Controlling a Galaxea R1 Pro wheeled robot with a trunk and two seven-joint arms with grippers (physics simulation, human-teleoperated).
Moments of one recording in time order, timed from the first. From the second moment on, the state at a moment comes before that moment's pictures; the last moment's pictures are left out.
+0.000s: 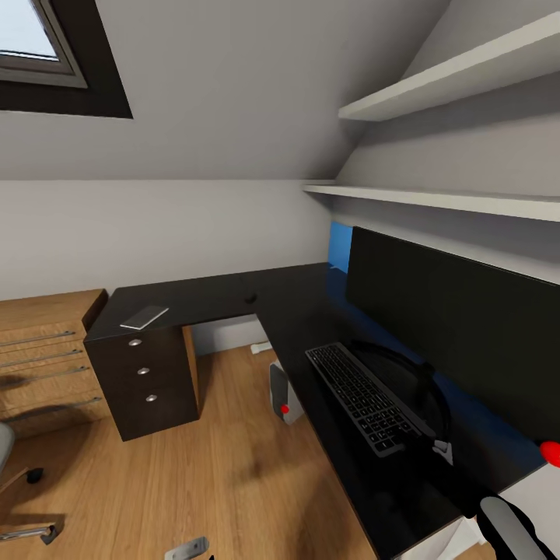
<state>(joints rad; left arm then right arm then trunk) -0.16 -0.09 0.03 -0.55 0.23 -0.05 0.08 -0.27 -0.26 -0.09 -0.89 -1.32 0.57 0.41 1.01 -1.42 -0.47</state>
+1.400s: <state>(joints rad) -0.16 -0.09 0.03 -0.55 0.23 -0.05 0.08 -0.27 -0.26 -0.09 -0.89 -1.30 0.56 0.33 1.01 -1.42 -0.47</state>
